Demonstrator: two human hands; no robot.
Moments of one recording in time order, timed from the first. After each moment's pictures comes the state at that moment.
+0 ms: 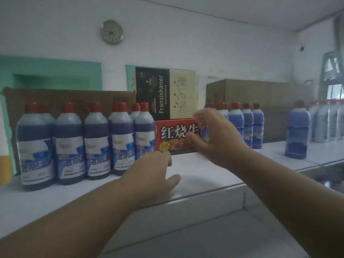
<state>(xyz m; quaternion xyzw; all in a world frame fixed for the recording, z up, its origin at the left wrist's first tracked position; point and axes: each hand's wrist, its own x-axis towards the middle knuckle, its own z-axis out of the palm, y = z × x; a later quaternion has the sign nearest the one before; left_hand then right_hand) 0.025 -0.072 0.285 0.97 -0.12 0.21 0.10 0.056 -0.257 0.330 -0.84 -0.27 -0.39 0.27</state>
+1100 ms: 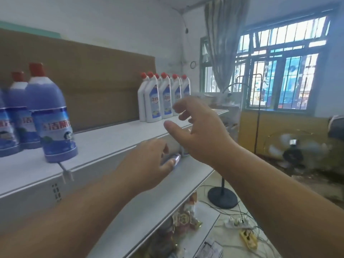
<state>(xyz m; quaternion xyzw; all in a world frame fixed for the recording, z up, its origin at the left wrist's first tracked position) 0.178 -0.705 0.238 0.88 -0.37 0.20 0.20 0.100 -0.848 0.285 -0.87 -0.09 -0.43 0.23</state>
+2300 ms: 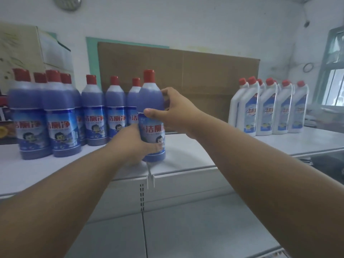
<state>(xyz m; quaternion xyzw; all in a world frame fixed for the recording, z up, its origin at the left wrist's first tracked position) 0.242 -0.543 0.287 0.92 0.02 0.18 0.36 0.292 -0.685 0.341 -0.82 -0.32 -0.14 0.45</state>
